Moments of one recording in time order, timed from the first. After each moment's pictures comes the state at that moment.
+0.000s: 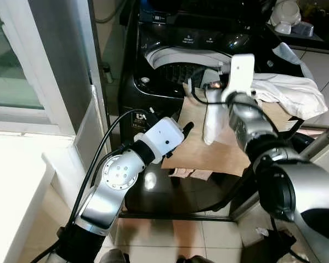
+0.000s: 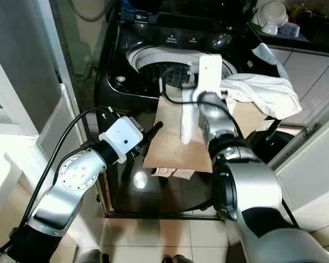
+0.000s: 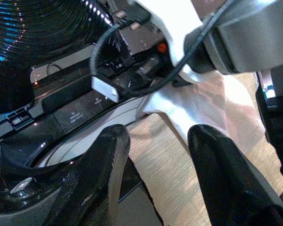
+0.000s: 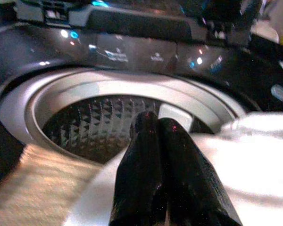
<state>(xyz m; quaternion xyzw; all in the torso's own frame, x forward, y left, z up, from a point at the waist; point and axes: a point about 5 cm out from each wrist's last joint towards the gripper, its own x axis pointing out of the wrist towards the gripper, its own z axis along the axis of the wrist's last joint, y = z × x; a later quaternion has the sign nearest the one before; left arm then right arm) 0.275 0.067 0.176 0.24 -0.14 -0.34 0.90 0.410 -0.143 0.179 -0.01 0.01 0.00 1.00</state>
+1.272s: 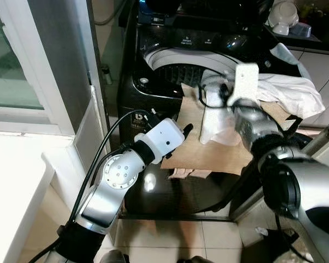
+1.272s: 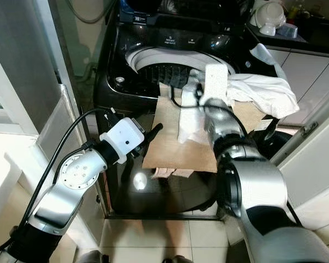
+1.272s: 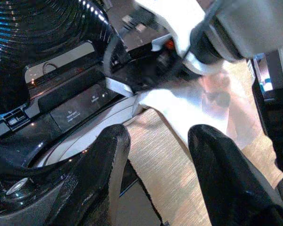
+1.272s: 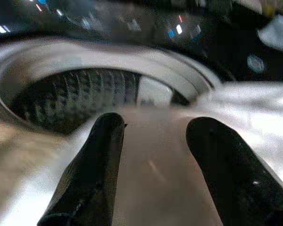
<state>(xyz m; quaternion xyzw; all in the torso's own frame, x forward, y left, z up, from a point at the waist) 0.277 0.067 0.173 0.25 -0.13 -0.34 0.90 0.414 -0.151 0.182 -0.05 0.07 -0.03 1.00</state>
